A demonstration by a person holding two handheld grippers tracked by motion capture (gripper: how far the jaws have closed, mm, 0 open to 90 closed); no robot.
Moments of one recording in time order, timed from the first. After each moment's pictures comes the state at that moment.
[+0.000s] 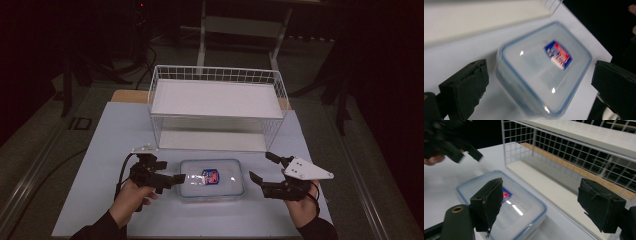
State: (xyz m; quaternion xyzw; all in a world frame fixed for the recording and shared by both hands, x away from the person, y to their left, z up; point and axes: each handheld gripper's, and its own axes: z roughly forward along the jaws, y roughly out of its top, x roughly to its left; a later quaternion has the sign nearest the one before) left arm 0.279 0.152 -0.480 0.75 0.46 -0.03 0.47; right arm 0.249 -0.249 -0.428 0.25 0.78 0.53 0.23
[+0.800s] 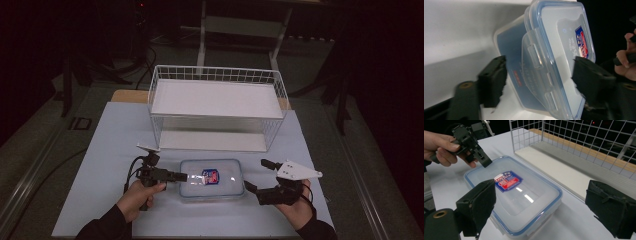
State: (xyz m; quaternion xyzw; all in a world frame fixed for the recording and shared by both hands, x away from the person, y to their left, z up) left arm 0.309 0.156 -0.528 0.68 0.54 -0.22 0.43; right arm 0.252 -0.243 -0.451 0.27 0.79 0.51 0.18
